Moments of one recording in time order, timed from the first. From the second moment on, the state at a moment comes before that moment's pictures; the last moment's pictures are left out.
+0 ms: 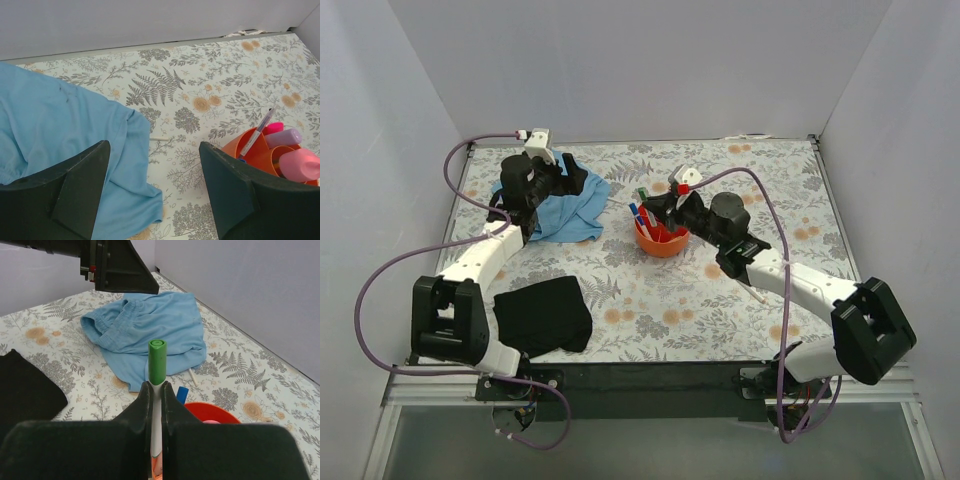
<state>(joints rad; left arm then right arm) -0.16 1.46 1.01 0.26 0.26 -0.19 0.69 1.36 0.84 0.55 -0.27 -0.06</state>
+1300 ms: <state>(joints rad) -0.16 1.49 1.03 0.23 0.24 -0.17 0.66 1.54 0.79 0.66 -0.30 -0.17</state>
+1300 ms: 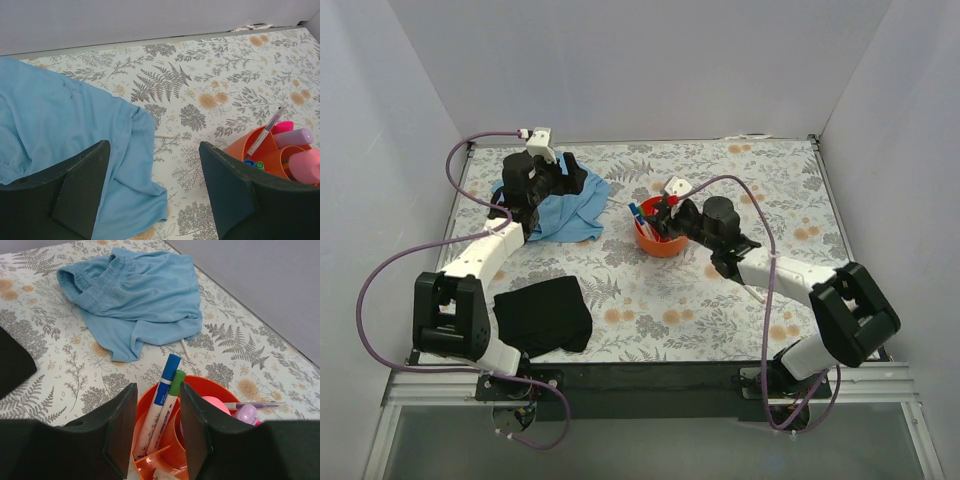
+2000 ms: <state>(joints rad) -0.15 1.33 0.94 0.29 0.20 -0.20 0.37 1.23 0.82 -0.55 -0.32 -0.64</state>
